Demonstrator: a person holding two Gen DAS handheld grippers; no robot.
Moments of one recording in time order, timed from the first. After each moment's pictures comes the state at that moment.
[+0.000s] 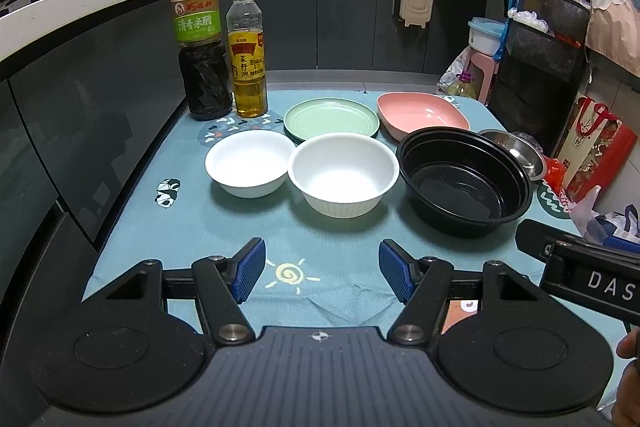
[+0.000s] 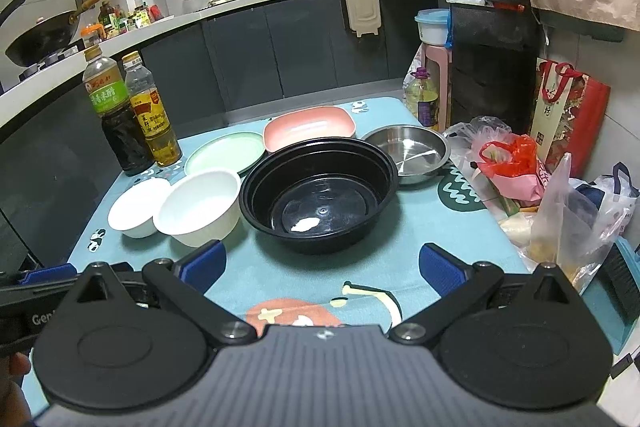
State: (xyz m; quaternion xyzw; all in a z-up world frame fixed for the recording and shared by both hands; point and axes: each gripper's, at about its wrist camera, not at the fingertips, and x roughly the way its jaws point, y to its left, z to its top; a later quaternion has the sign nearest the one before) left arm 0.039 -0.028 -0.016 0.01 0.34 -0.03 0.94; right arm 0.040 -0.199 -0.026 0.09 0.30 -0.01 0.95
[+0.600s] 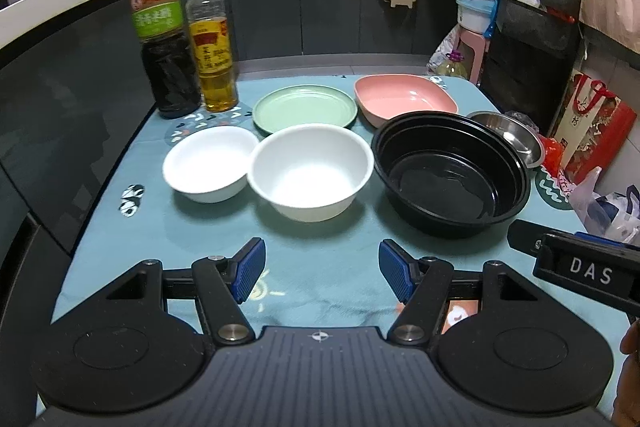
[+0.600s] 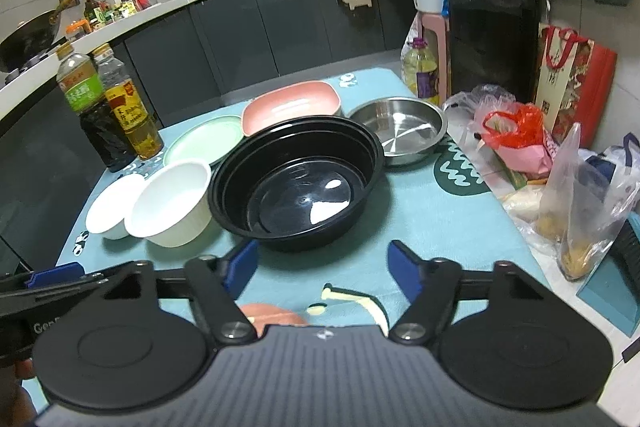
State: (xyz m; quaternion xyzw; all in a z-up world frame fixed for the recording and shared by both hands) left arm 0.074 -0.060 -0.032 0.03 0.36 -0.04 0.93; right arm 0.073 -0.227 -0.048 0.12 0.34 -0.01 0.93
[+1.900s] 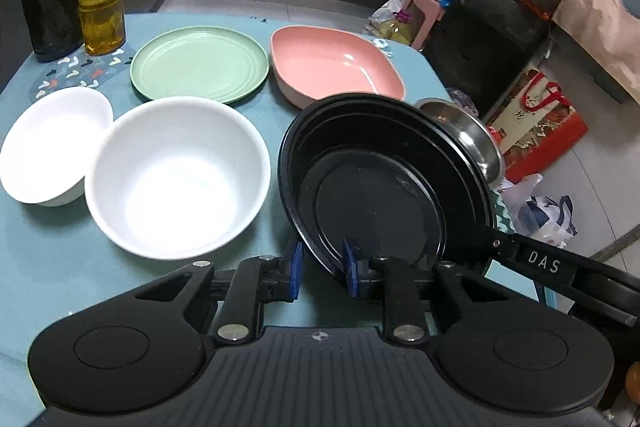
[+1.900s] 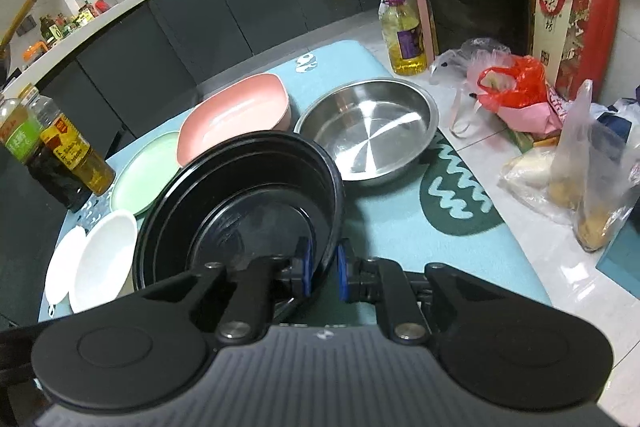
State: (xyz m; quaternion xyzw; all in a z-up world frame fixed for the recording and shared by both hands) left arm 0.170 -0.089 -0.060 -0.07 0.45 -0.15 0.88; right arm 0.141 -0.278 -0.066 0.19 0.38 -0.02 0.91
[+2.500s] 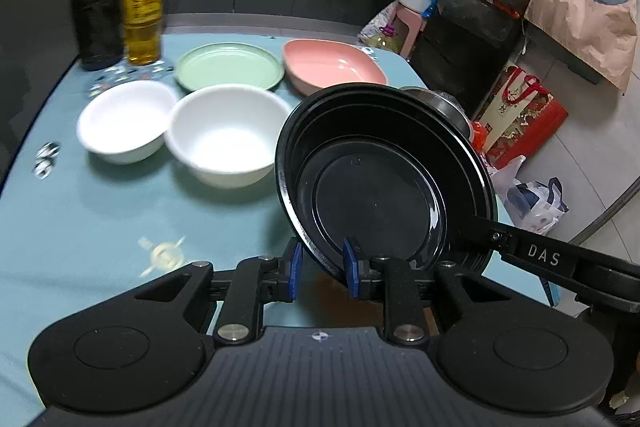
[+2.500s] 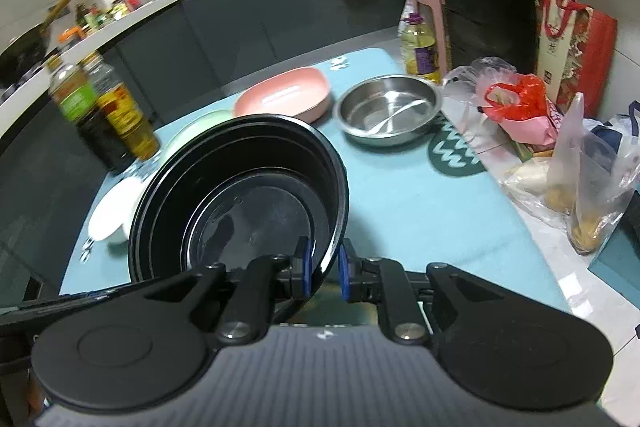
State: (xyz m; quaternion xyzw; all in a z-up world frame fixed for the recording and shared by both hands) left arm 0.078 -0.045 -0.036 -0.05 0.42 -0.15 0.89; right arm 0.071 -0.240 -0.042 0.15 0.36 0.01 0.92
